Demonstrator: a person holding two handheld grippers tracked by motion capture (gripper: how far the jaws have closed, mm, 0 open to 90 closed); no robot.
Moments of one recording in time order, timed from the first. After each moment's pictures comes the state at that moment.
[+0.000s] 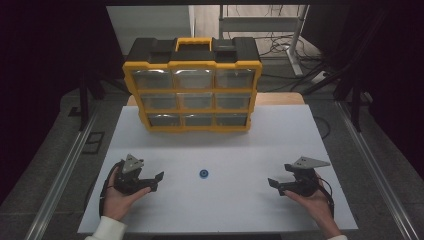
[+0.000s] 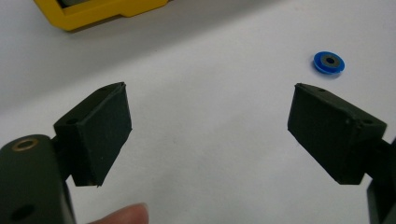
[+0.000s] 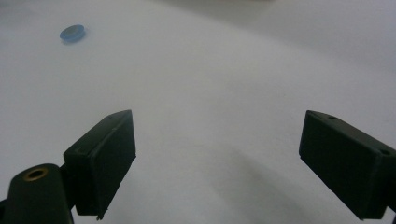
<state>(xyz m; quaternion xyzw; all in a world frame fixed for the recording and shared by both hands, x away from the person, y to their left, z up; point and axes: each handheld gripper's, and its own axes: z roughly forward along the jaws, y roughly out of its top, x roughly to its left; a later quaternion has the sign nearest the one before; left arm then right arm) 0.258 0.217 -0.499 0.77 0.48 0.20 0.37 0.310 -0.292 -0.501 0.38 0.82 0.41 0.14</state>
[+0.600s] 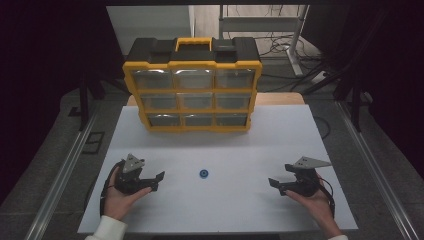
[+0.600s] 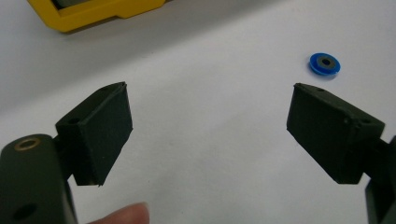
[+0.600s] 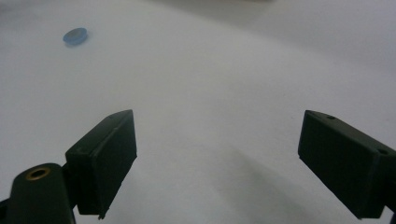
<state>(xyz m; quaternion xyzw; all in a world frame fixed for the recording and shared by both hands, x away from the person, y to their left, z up) 0.259 0.215 -0.499 0.77 0.48 0.20 0.37 0.310 -0.295 -0.501 0.38 0.82 0.41 0.13</state>
